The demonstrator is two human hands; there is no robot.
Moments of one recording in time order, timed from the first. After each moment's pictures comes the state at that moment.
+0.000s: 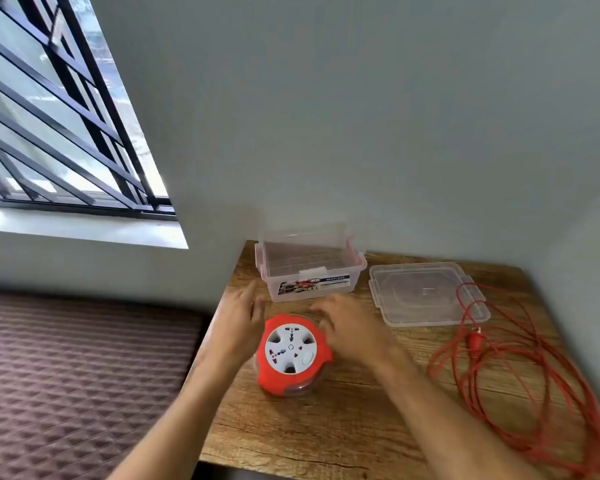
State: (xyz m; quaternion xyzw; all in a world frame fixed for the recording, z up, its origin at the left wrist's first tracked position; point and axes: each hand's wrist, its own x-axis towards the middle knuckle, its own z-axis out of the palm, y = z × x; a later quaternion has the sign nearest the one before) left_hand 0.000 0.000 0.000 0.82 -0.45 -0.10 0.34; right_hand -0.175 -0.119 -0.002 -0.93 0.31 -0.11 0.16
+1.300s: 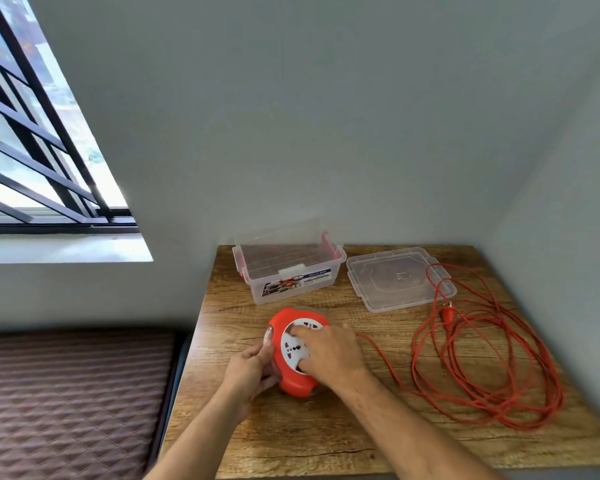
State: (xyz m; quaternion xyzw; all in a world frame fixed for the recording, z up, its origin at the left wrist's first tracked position) left_hand -0.012 0.018 -0.071 0.63 -0.11 -0.56 0.52; right_hand -0.153 -0.067 -0.041 -0.90 0.44 0.01 0.04
